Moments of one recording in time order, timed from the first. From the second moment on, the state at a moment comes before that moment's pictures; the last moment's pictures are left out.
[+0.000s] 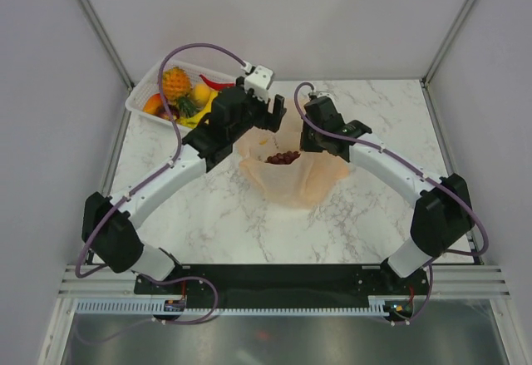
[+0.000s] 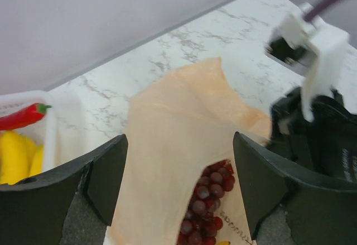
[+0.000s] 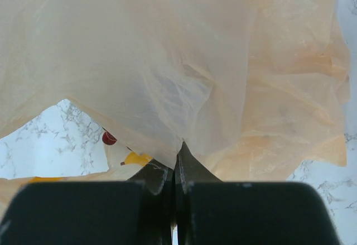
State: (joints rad) left arm -0.69 1.48 1.27 0.03 -0.08 0.01; right arm 0.58 1.59 1.32 -0.51 0.15 0.55
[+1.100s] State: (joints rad) left arm -0.16 2.05 1.78 -0.31 -0.50 -0.28; right arm 0.58 1.62 1.32 -0.49 0.13 0.48
